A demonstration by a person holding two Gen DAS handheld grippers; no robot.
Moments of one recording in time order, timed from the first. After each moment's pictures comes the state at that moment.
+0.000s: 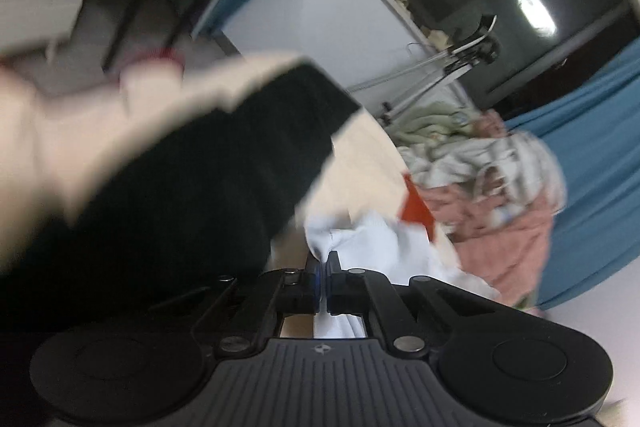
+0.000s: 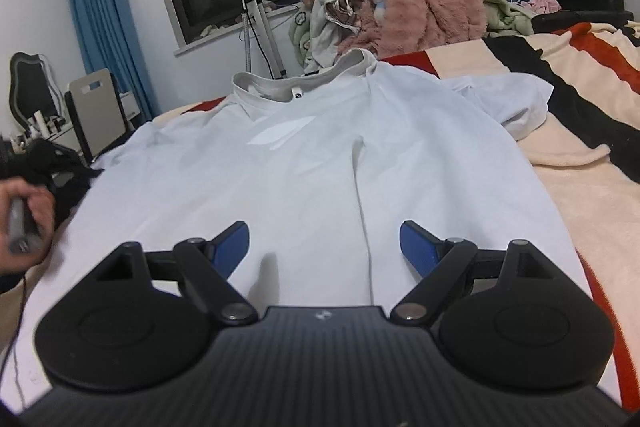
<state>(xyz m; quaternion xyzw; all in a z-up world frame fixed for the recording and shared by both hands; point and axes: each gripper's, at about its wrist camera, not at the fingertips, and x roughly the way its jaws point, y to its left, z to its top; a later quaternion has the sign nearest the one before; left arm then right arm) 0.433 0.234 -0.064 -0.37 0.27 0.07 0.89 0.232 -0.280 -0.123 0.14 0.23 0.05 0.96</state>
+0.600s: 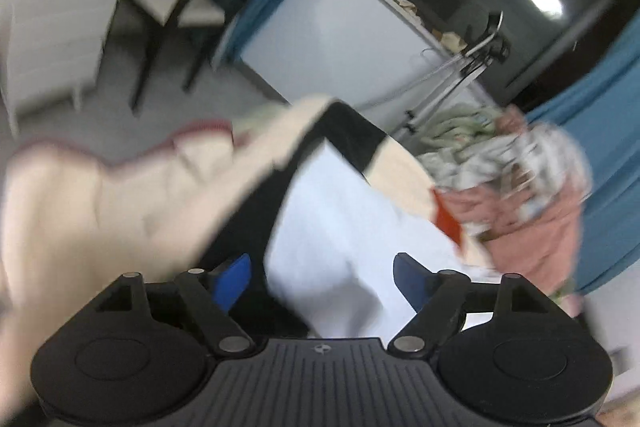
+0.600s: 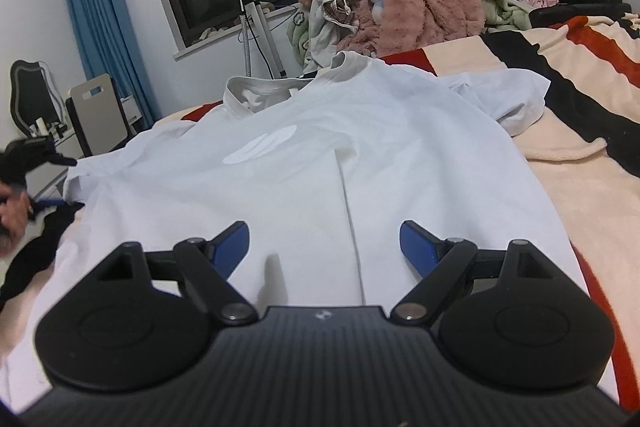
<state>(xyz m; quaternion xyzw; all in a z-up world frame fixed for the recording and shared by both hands) 0.390 0.252 -0.070 -0.40 0.27 0.06 0.87 0.228 -0.287 -0.120 0.15 0.23 0.05 0.96</state>
